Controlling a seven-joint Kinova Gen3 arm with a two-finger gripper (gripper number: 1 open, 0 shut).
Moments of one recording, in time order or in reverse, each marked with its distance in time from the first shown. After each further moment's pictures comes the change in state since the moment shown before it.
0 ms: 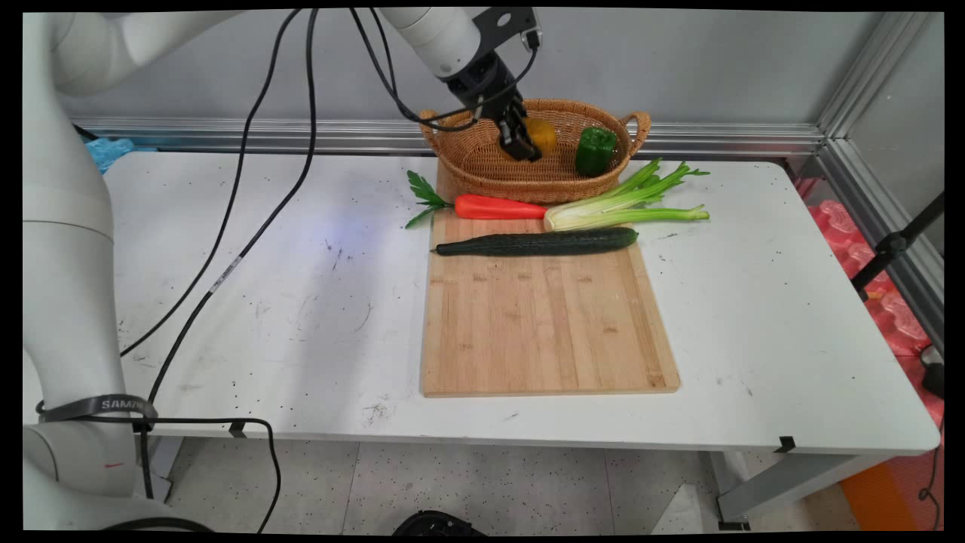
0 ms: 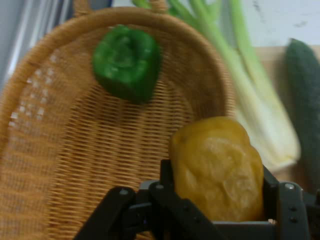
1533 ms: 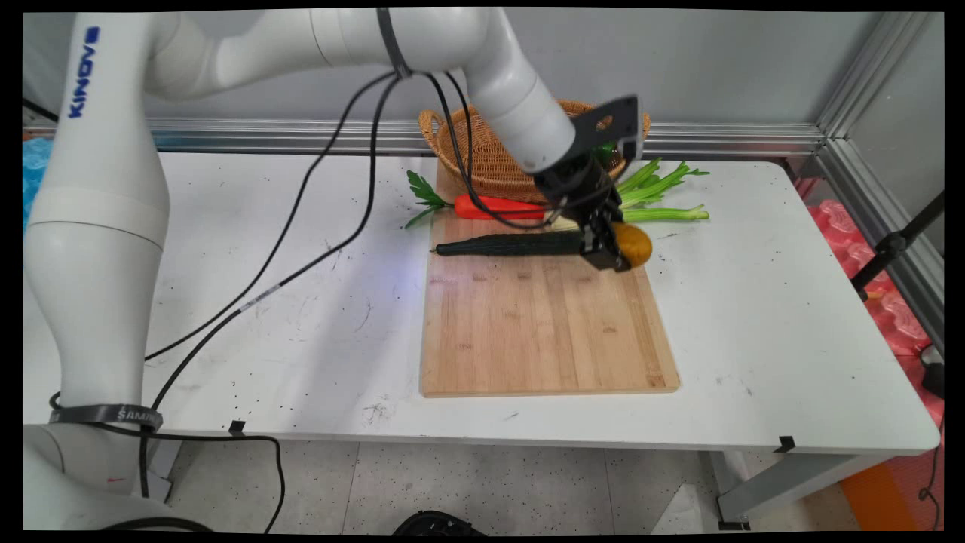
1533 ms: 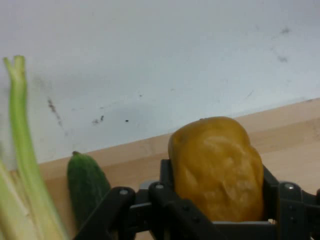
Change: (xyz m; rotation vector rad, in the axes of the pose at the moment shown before) arm 0.065 0.131 0.061 -0.282 0.089 0.179
